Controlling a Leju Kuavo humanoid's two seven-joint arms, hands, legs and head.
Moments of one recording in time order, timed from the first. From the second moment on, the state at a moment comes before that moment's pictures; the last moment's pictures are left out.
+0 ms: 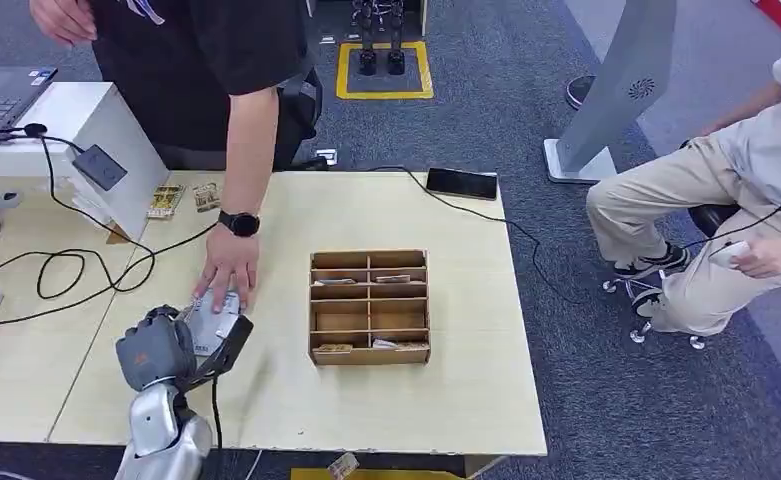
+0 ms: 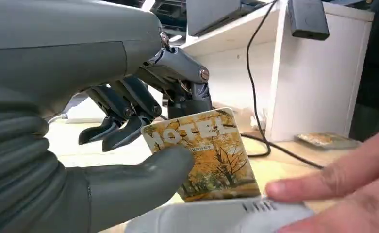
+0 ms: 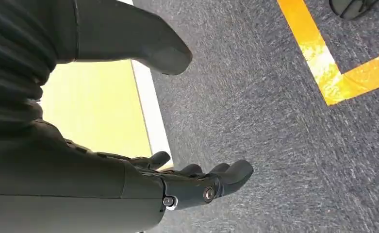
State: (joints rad) left arm -0.22 -0.09 0.16 -0.95 -1.47 0.69 0.13; right arm -0.08 0.13 -1.35 -0.27 1.17 -0.23 0.09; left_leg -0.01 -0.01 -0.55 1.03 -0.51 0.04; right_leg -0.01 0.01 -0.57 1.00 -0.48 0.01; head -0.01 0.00
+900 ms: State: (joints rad) left arm -0.22 -0.12 0.21 -0.97 -1.46 0.70 -0.06; right arm -0.08 0.13 -1.34 -0.26 1.18 -0.23 0.07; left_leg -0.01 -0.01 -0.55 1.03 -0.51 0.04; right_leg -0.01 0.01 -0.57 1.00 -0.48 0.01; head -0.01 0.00
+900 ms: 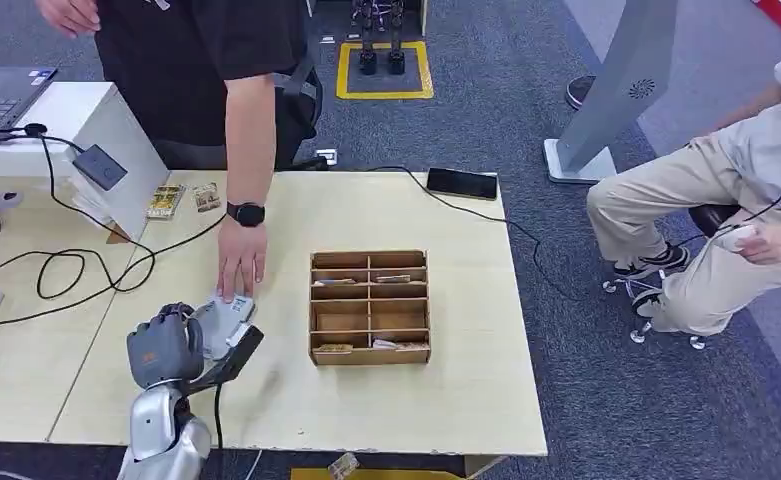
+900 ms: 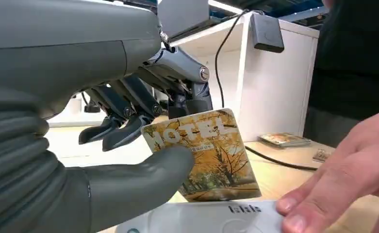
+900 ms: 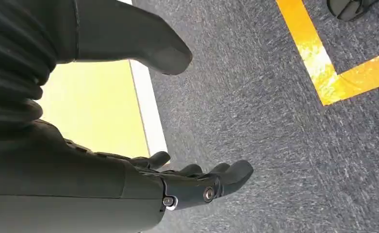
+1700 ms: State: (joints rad) left arm -0.22 -0.19 0.32 -1.04 -1.46 0.70 -0.22; right arm -0.08 0.13 -1.33 -0.25 1.18 -0.23 0.07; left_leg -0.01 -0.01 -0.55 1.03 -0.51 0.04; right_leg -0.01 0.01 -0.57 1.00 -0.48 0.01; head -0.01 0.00
